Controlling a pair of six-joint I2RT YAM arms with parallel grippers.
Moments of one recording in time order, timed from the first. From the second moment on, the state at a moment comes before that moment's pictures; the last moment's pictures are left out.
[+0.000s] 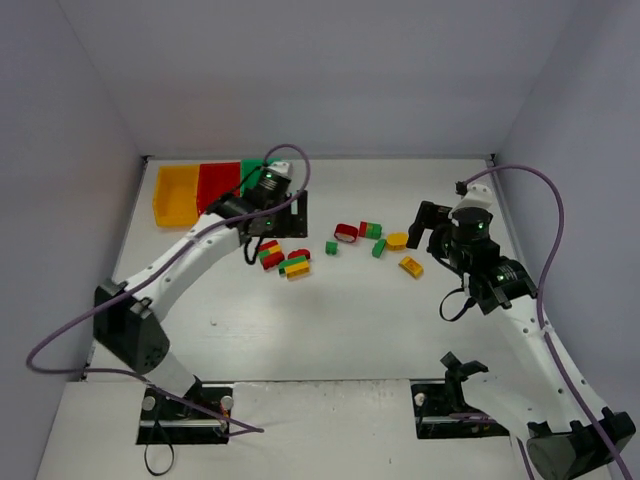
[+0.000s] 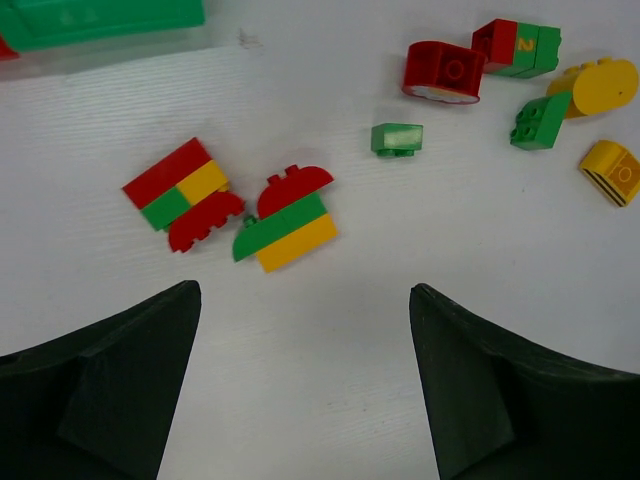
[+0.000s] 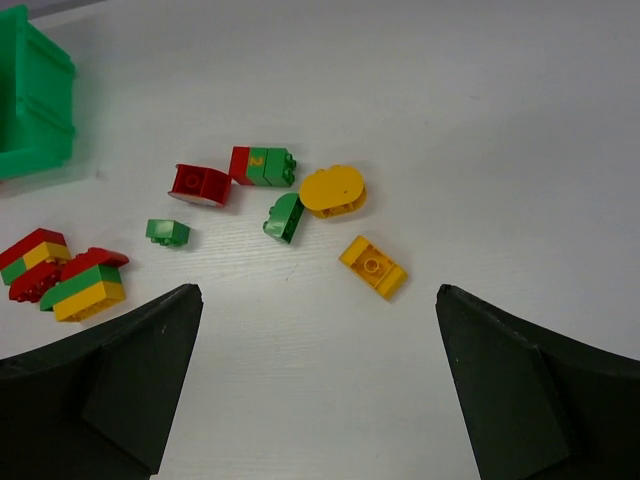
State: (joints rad) left arm -0.58 1.52 1.46 -0.76 -0.12 -0.47; right arm 0.32 0.91 0.96 -0.54 0.25 0.36
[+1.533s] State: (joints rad) left arm -0.47 2.11 1.99 -0.70 -0.23 -0.45; right arm 0.32 0.96 0.96 -0.54 0.18 0.48
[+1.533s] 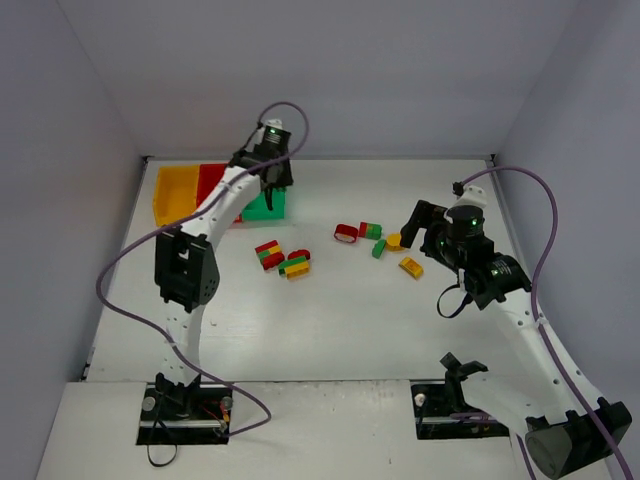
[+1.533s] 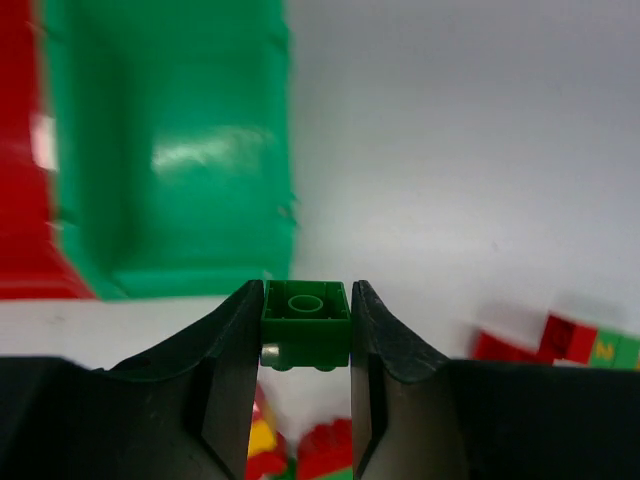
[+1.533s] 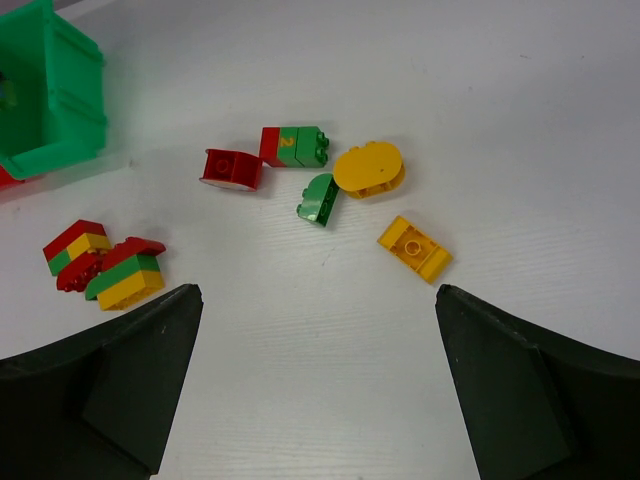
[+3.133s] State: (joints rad) left arm -0.85 2.34 2.09 -0.60 -0.02 -0.30; right arm 0.32 0.78 0.88 -0.55 0.18 0.48
